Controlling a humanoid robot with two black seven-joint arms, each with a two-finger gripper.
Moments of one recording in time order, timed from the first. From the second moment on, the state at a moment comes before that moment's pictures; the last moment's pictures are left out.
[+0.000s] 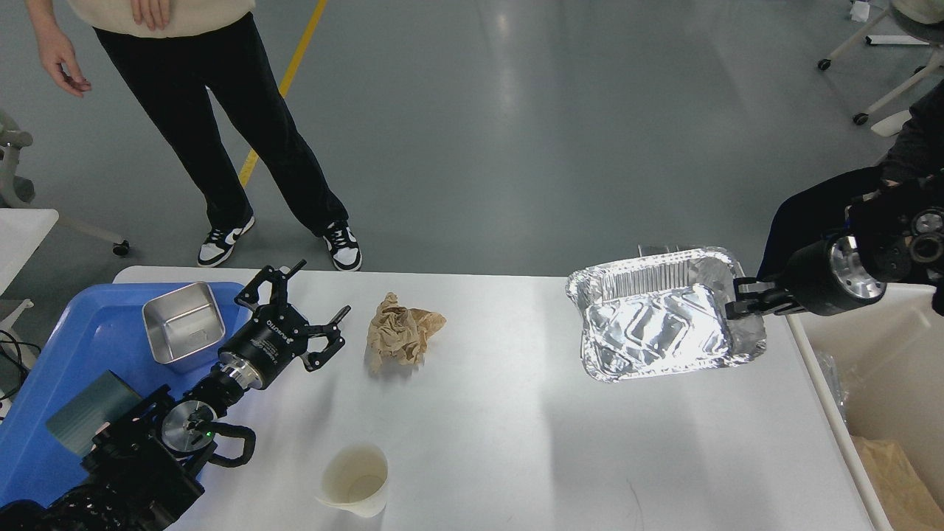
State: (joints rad) left arm -0.56 0.06 -0.96 -0.36 0.08 -0.74 -0.09; right arm 1.18 -0.78 0.11 1.20 -0.97 0.79 -0.14
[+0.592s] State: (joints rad) left arm -0.57 0.11 -0.97 -0.36 0.08 -0.74 -0.09; right arm 1.18 -0.29 0.13 0.69 -0.73 0.82 -0.11
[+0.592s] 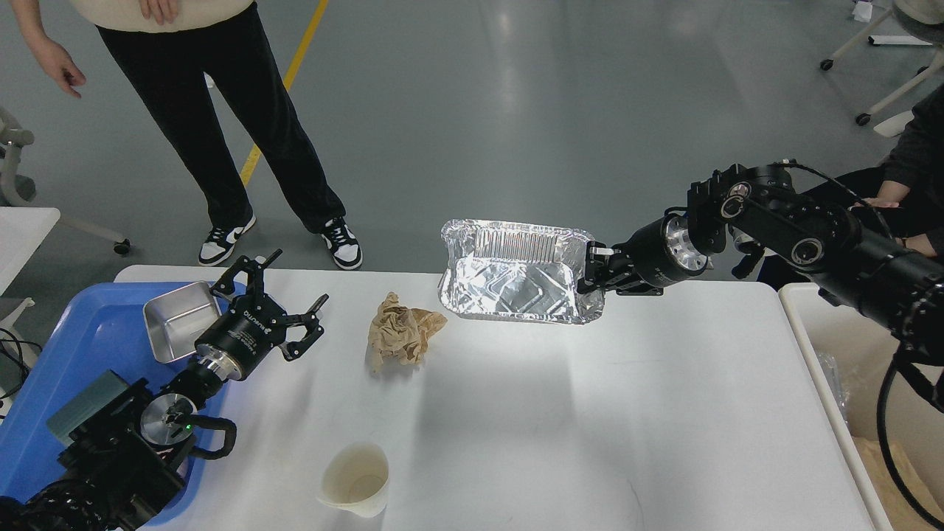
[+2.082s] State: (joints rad) left arm -0.47 1.49 -0.67 -1.61 0.18 -0.62 0.03; right arm 1.07 -0.36 0.26 0.70 -0.72 0.83 -0.08
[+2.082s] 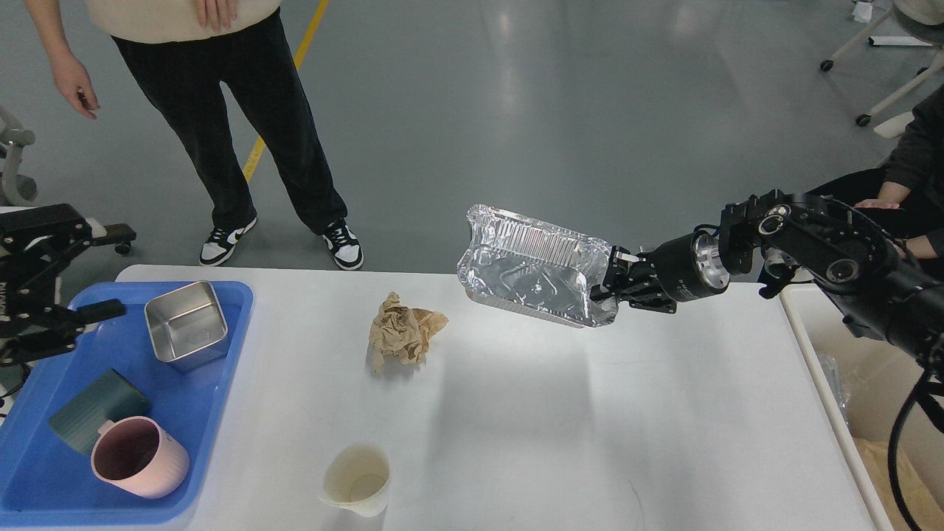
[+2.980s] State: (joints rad) left arm -0.59 1.54 -0.69 -1.73 0.50 -0.79 0.17; right arm 1.08 -0.36 0.26 0.70 -0.72 0.83 -0.08
